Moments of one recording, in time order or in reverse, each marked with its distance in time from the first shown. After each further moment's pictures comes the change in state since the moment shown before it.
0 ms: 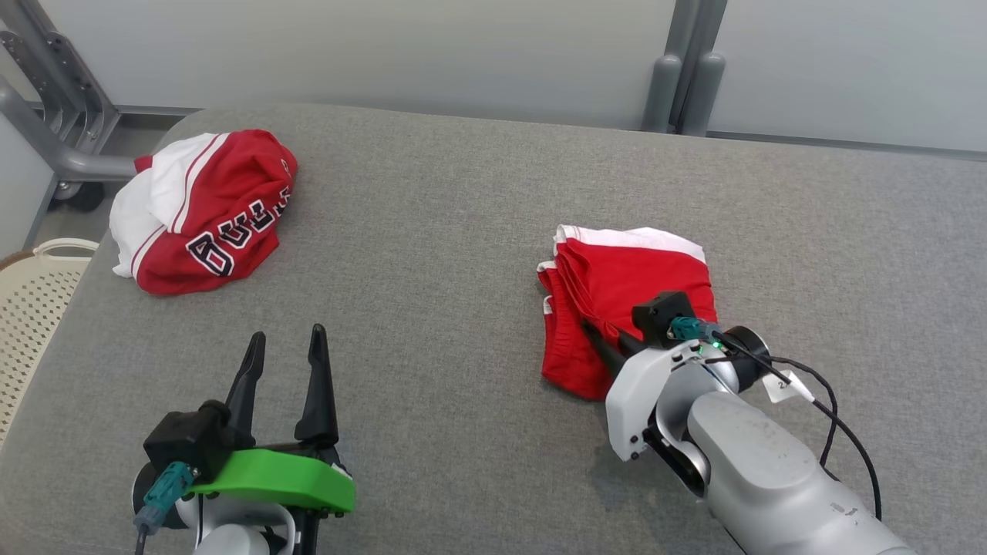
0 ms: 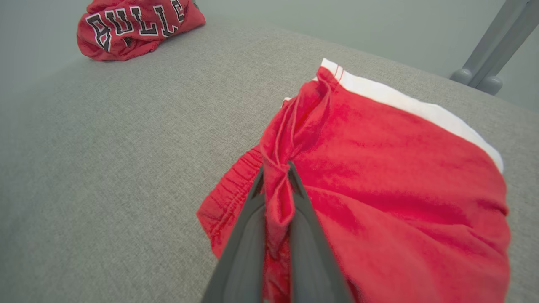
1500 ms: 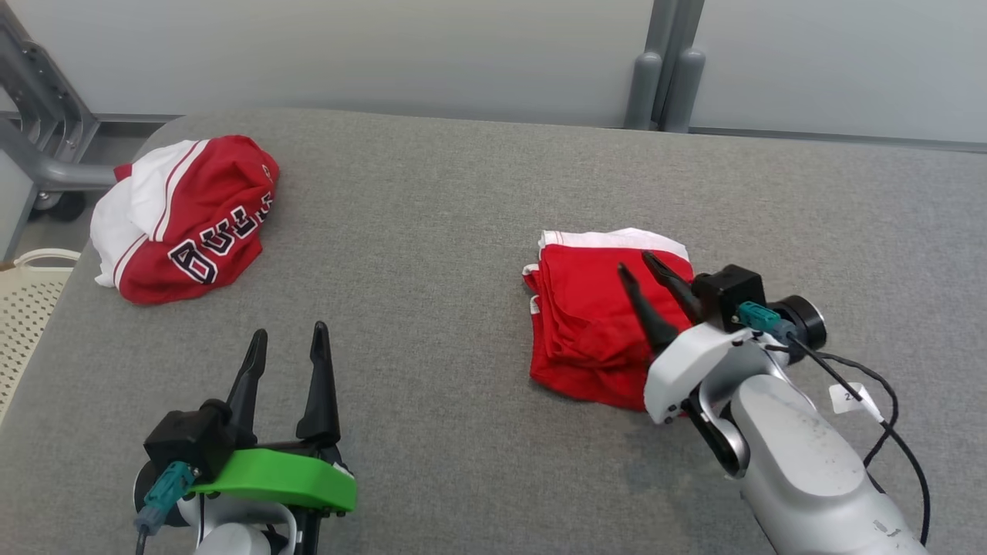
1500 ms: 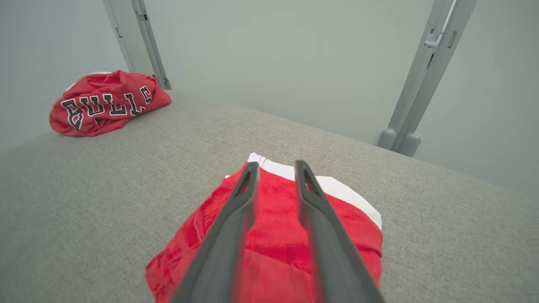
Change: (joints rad) left arm -0.001 -0.002 0.000 -0.004 0.000 -0.003 -0.004; right arm 0.099 -0.006 -0.243 -0.248 -0.201 0.000 -0.062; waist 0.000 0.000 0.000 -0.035
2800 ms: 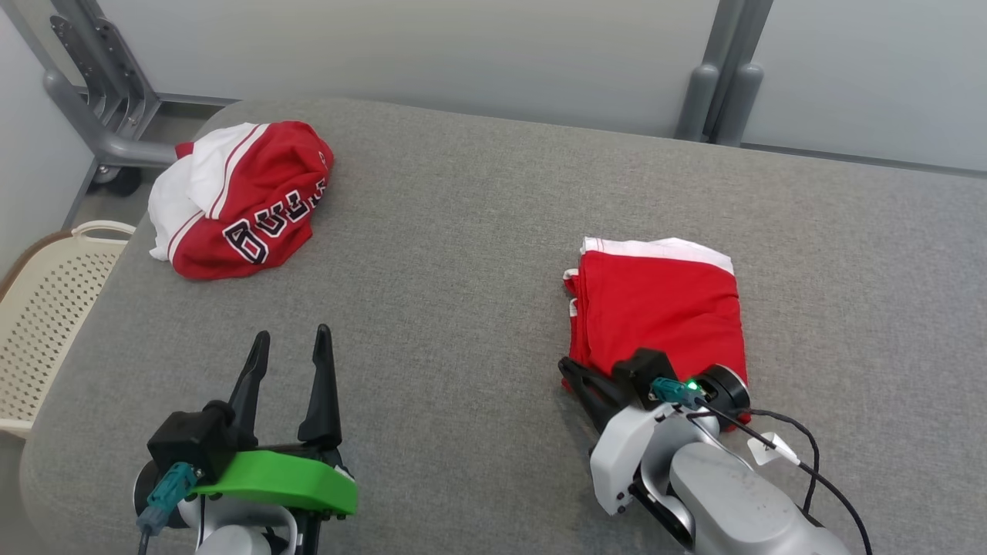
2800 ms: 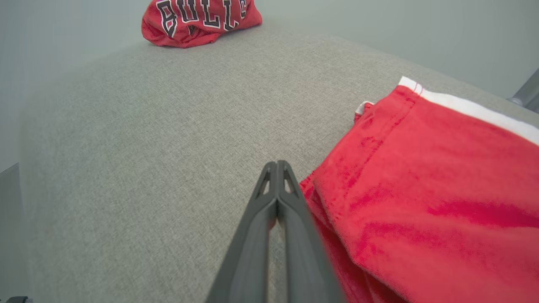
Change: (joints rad) left arm -0.004 0.013 -0.020 -0.004 0.000 0.005 0.003; right arm -0.001 0.031 0.272 0.234 0.095 0.000 -0.057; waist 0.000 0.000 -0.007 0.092
